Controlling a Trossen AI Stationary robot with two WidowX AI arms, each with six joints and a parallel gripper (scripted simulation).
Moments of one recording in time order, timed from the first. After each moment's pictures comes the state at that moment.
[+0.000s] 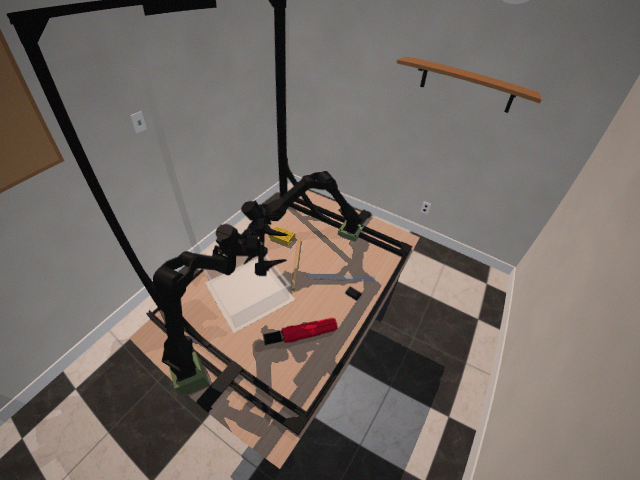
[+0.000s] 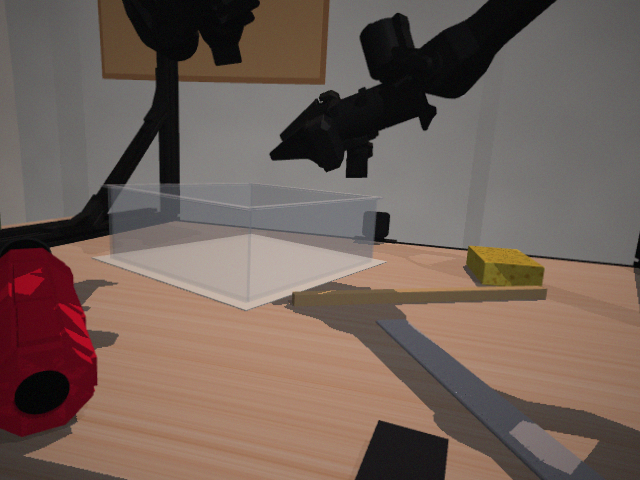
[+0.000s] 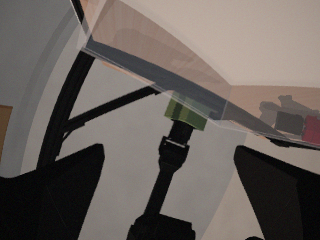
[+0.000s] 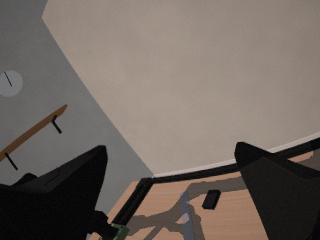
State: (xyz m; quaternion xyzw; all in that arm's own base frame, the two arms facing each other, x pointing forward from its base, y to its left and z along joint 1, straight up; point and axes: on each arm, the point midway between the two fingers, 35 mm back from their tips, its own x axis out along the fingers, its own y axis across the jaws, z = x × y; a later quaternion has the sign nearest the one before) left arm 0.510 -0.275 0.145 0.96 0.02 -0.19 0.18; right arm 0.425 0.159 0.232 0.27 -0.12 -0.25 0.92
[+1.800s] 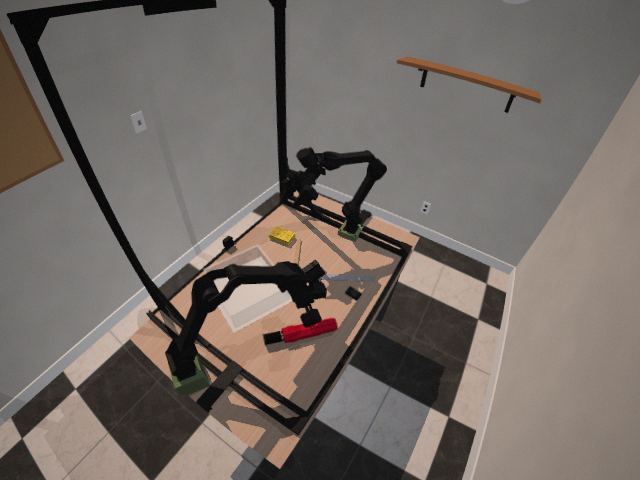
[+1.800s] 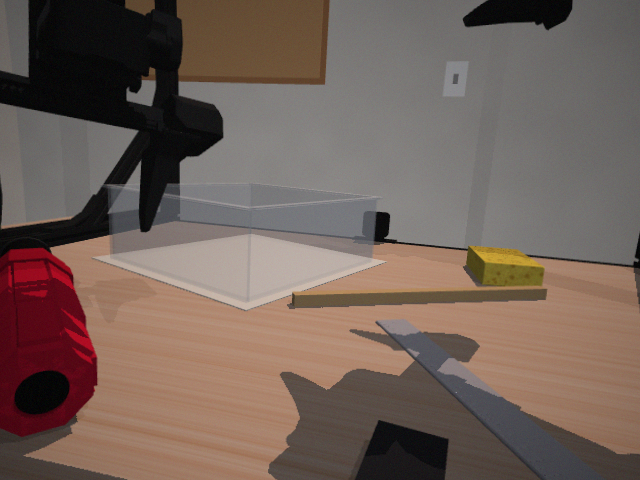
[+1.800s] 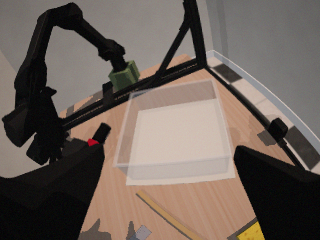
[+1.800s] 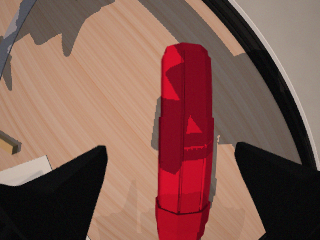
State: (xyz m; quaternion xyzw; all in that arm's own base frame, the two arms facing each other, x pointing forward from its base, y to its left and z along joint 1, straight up) left arm 0.292 -0.166 0.306 0.20 0.21 -0.15 0.95; right arm 0.469 0.008 0.035 0.01 0.59 -0.11 0.80
